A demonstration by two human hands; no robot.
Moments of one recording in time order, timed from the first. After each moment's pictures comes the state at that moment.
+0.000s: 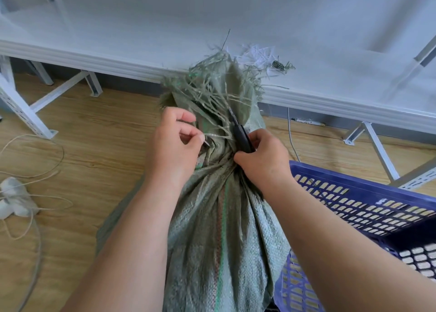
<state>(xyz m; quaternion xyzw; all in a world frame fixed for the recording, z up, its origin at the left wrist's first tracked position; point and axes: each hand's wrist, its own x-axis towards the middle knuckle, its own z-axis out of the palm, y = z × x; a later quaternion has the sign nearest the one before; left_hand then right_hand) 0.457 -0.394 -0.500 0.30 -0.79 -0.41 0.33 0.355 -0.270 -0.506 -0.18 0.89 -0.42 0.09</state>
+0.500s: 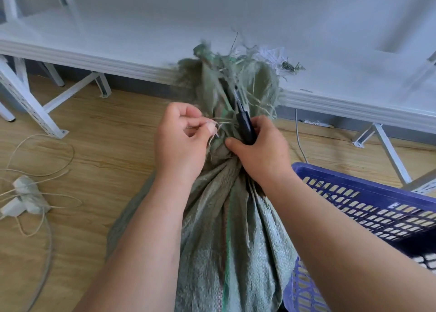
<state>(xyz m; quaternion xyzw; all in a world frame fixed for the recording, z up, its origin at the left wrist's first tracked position) 0.456 -0.389 -0.493 0.29 -0.69 -0.53 0.40 0.366 -0.291 -0.495 -0.24 0.87 -0.44 0.02</state>
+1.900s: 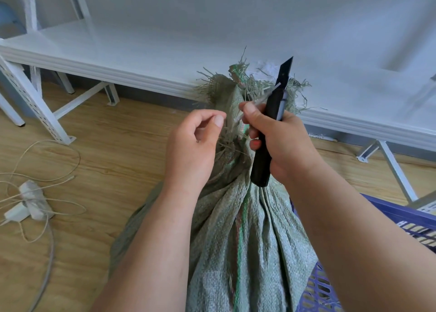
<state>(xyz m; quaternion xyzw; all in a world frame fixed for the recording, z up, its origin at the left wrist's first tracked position) 0.458 -0.394 -0.476 0.23 -0.70 -0.54 0.40 0.361 -0.301 -0.444 -0.17 0.64 -0.72 0.22</state>
